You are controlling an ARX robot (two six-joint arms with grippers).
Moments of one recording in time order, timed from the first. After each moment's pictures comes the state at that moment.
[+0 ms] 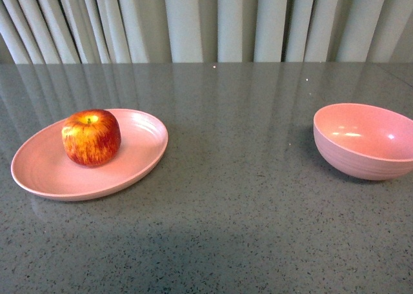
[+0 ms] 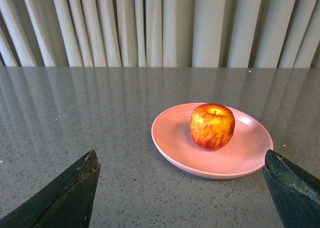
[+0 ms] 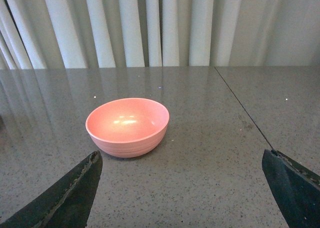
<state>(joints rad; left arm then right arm) 0.00 0.01 0.01 0.00 0.00 0.00 0.00 0.00 0.01 0.00 0.00 0.01</state>
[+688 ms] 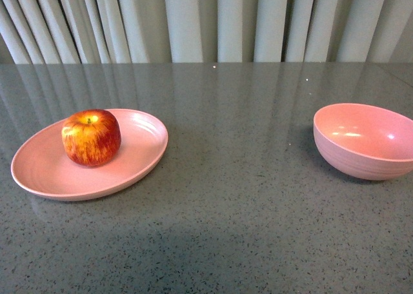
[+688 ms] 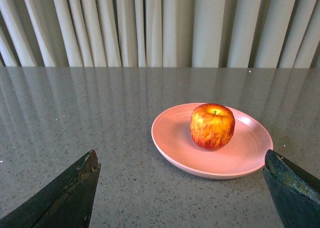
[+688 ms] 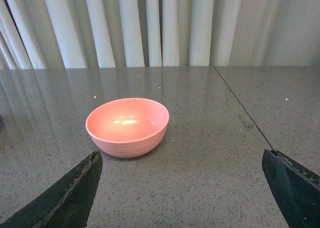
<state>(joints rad) 0.00 0.01 0.01 0.00 0.00 0.00 0.00 0.00 0.01 0.00 0.00 0.01</state>
